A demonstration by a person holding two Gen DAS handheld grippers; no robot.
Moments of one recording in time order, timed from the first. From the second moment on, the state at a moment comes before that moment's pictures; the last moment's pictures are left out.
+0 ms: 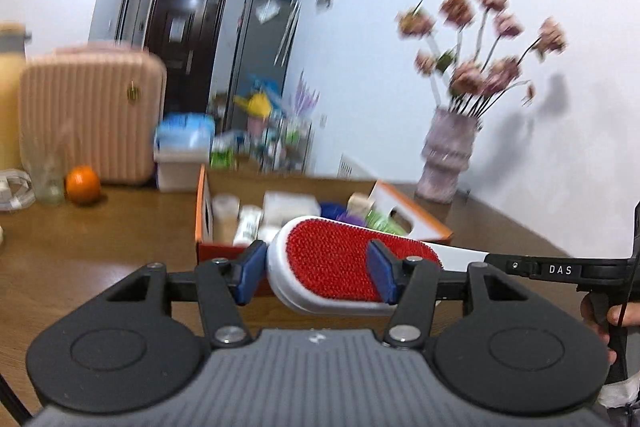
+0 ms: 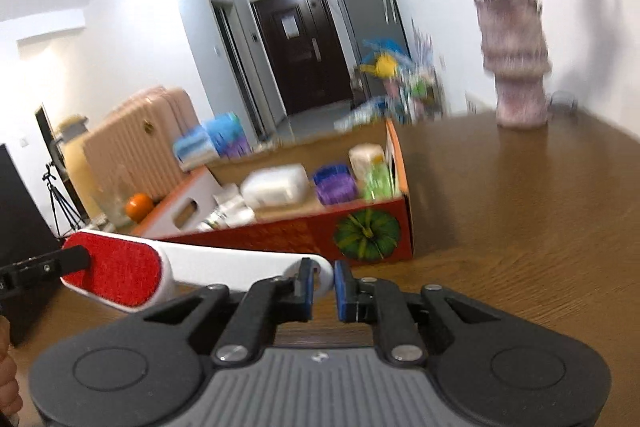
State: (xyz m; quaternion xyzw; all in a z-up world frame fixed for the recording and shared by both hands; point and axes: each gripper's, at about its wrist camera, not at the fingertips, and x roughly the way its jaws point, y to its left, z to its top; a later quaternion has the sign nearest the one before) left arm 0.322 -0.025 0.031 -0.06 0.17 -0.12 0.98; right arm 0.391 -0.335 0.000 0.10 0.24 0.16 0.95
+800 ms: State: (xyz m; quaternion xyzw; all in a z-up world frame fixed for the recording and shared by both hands) left arm 0.068 -0.031 0.085 -0.03 0.00 -0.18 0.98; right arm 0.119 -0.324 0.090 0.06 0.03 0.10 0.99
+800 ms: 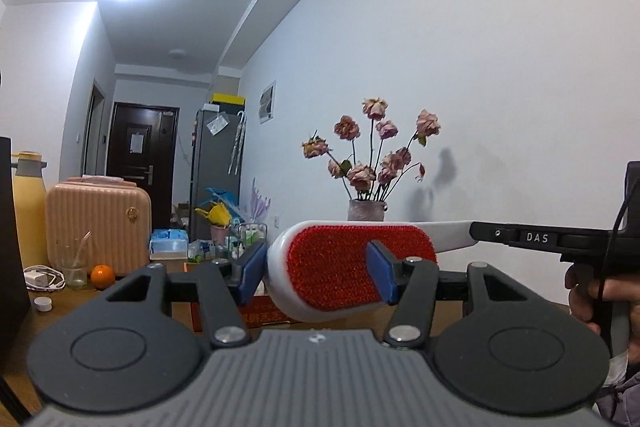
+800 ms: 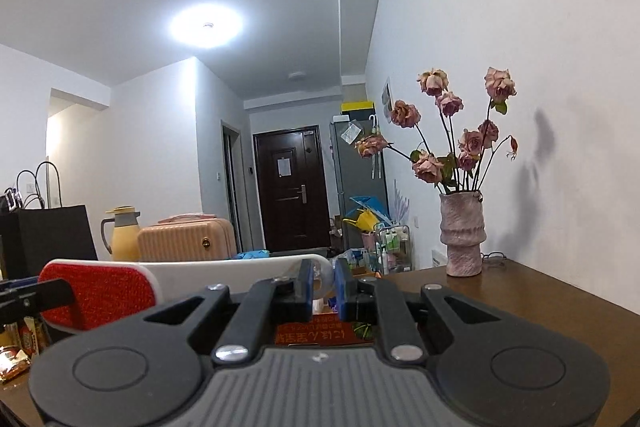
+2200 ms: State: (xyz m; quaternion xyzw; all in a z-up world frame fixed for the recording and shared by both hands) left arm 0.522 0.008 0.010 -0.08 0.33 -0.16 0.93; right arm 0.574 -0.308 0.002 0.10 0.35 0.13 0.92
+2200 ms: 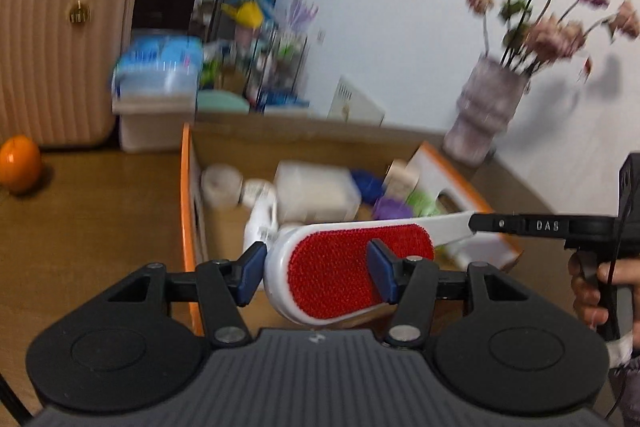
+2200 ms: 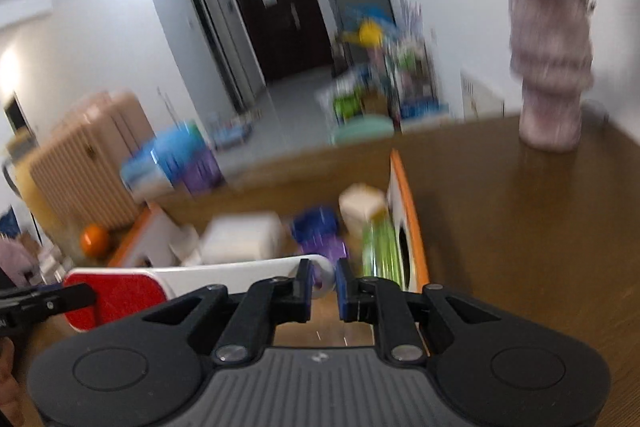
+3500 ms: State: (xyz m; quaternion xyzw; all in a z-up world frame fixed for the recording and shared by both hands) left arm 0.405 -0.024 0.067 0.00 0.23 -0.02 0.97; right arm 0.458 -0.285 0.073 0.05 0.28 0.14 0.95
